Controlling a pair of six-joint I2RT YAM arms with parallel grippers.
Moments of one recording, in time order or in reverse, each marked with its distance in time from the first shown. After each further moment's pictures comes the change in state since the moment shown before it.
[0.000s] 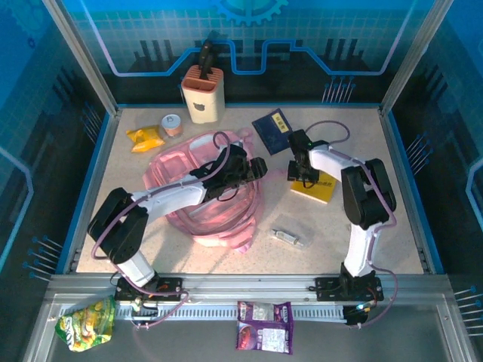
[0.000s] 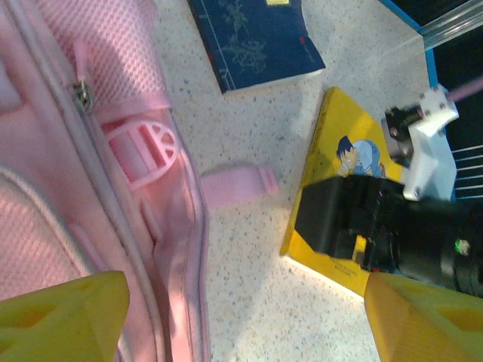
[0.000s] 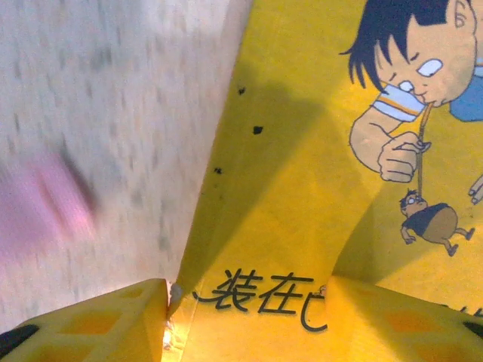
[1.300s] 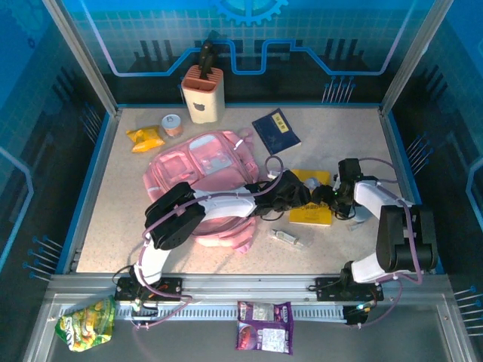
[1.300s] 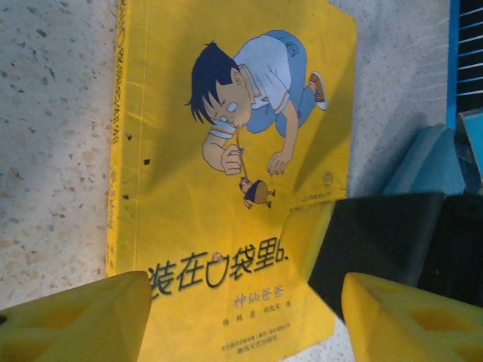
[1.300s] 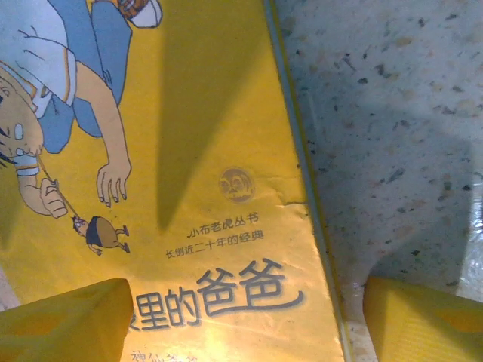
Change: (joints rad) left arm -0.283 0.409 0.301 0.014 0.015 -0.231; right arm -0.333 -0.440 -0.529 0.122 -0.376 -0.033
